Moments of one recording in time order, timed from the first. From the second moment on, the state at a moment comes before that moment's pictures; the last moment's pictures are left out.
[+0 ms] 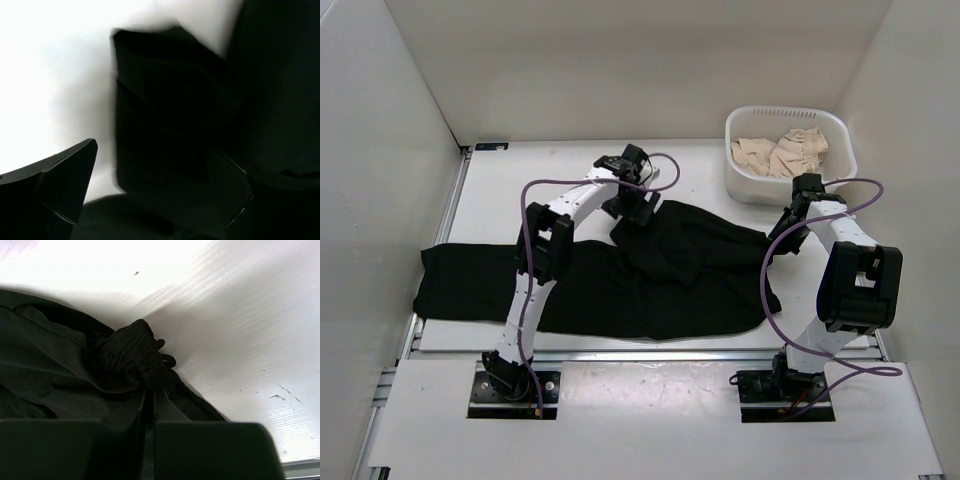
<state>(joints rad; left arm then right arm) -0.51 2.35 2.11 -0.91 0.02 0.00 -0.08 1.66 1.15 -0.76 -0.03 0.52</state>
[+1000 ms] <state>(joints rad) -0.03 1.89 1.69 -0.78 -0.26 0.00 -0.17 1.66 1.16 -0.81 0.08 0.45</state>
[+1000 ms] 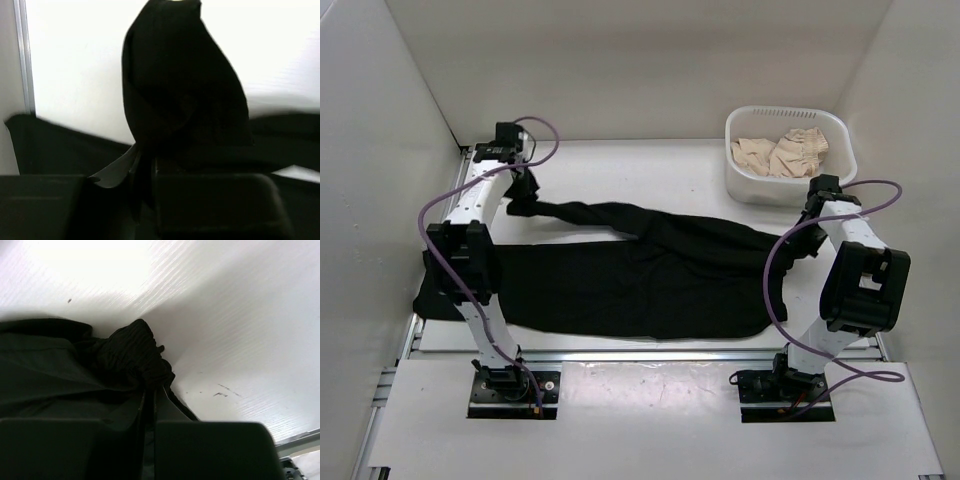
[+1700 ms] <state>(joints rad) 0.19 1.94 1.74 -0.78 -0.14 0.00 -0.25 1.67 1.20 -0.82 0.02 0.40</state>
